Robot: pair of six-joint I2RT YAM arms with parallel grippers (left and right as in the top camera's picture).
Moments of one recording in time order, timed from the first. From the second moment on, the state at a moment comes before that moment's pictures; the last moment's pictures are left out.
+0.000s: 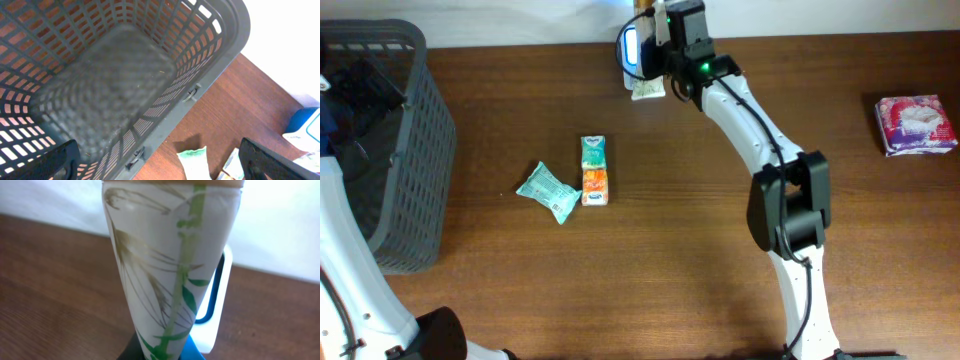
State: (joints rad) left arm 0.35 1.70 2.26 -1.46 -0.09 -0.38; right arm 0.34 2.43 2.17 -0.35 -0.15 0.13
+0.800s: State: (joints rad) left arm 0.35 1.70 2.26 -1.46 -0.09 -0.38; right arm -0.36 2.24 2.02 -1.02 0.02 -0.11
